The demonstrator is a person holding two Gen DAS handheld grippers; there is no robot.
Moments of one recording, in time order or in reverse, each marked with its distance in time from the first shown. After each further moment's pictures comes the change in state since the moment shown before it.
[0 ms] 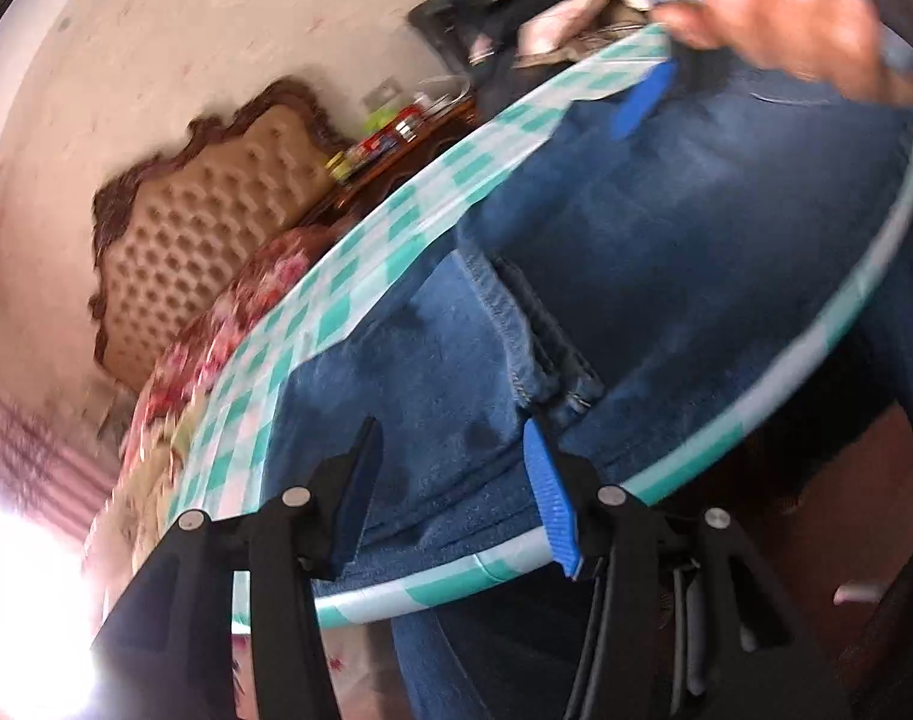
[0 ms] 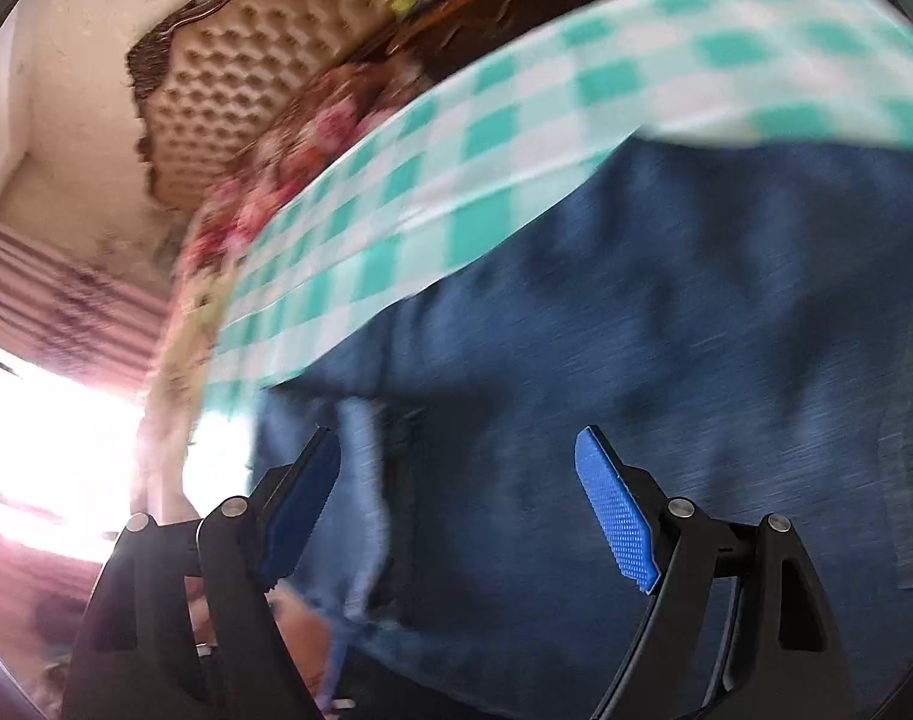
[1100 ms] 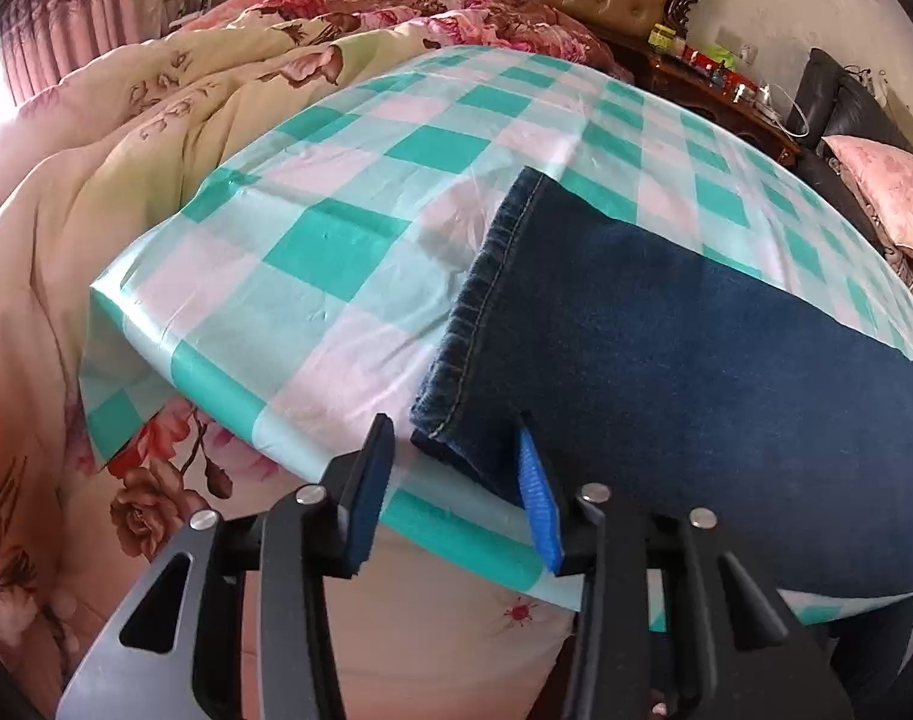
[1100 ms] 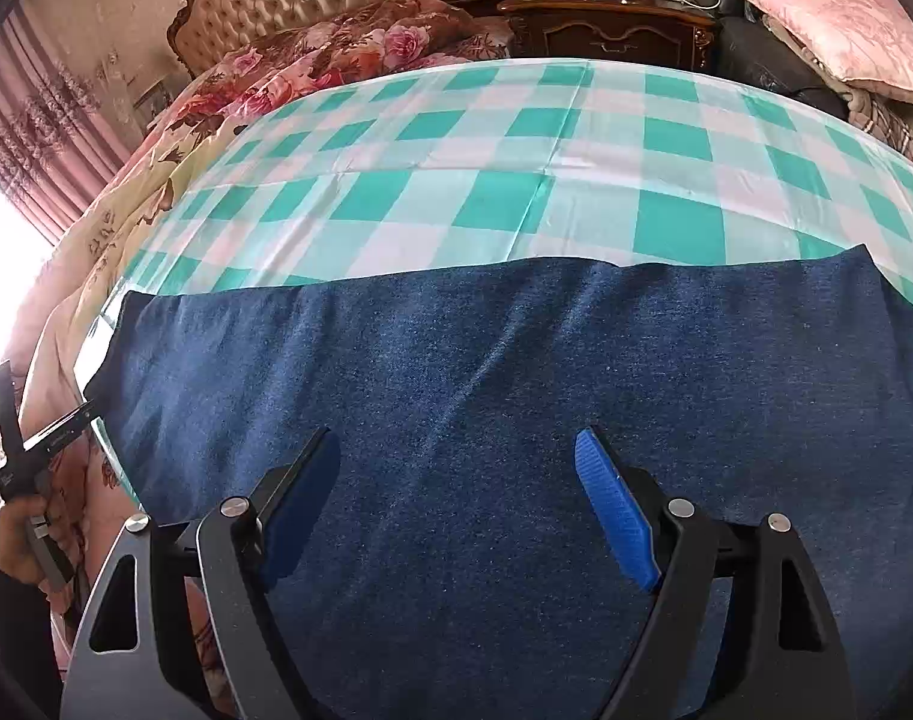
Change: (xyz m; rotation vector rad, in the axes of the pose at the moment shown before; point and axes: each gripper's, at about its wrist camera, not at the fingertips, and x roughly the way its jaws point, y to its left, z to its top) left arm 0.147 0.347 -0.233 -0.930 0.409 -0.142; right arm 0.093 0.107 -0.033 -0.400 0.002 -0.307
